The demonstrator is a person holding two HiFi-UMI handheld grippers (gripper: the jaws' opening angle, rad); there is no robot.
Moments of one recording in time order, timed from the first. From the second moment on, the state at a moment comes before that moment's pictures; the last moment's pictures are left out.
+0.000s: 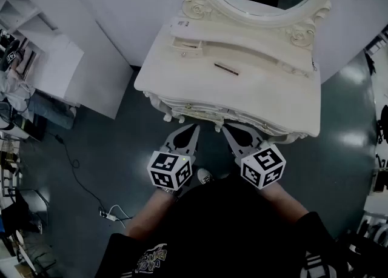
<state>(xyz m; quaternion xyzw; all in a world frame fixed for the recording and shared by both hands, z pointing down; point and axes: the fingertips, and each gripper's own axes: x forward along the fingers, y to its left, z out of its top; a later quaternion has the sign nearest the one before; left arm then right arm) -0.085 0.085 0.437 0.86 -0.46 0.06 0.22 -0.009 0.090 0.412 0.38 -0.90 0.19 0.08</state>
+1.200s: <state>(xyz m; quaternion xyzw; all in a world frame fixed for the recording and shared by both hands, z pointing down) -0.075 0.072 0.437 0.86 -0.45 0.06 0.22 0.004 0.073 0.407 0.39 -0.90 0.20 0.08</state>
